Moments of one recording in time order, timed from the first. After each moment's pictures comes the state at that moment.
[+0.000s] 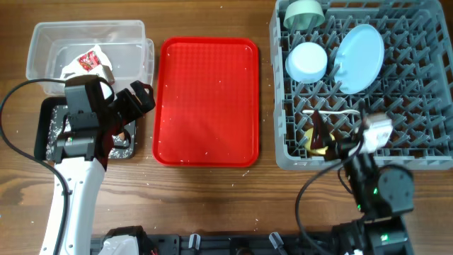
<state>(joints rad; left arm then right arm) 0.08 1.18 0.91 -0.52 0.21 -0.47 0.16 0.38 0.37 0.00 -0.05 0.06</state>
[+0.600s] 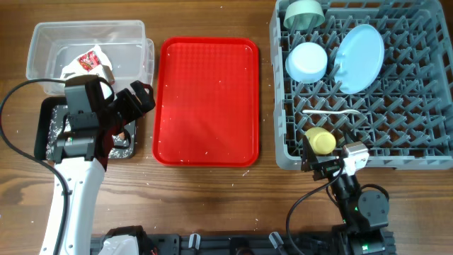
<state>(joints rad) 0.08 1.18 0.91 -0.52 0.21 -0.47 0.16 0.02 0.01 0.00 -0.08 0.03</state>
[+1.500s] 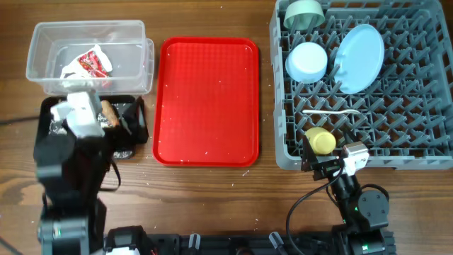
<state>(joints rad) 0.08 0.65 0.82 -0.50 0.21 -0.21 0.16 0.02 0.01 0.00 -0.08 0.03</state>
